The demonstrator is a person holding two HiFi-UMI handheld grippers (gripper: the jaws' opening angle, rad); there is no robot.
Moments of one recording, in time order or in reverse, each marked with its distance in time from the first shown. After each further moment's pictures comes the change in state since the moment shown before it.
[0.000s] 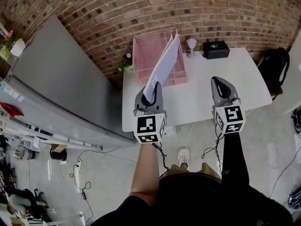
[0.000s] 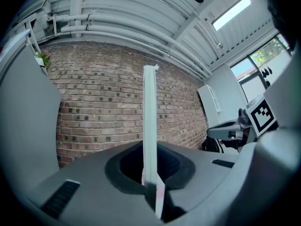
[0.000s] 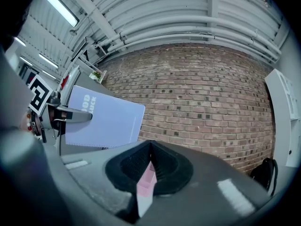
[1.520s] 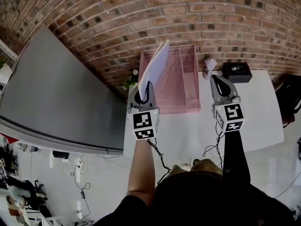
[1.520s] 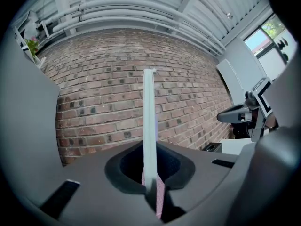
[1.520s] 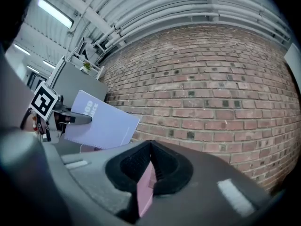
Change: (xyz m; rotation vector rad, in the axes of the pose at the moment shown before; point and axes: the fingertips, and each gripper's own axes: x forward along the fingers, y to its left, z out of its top) left arm 0.196 0.141 -0.041 0.101 0.119 0.208; right arm 0.248 -0.053 -0.027 0.024 -0.005 0.139
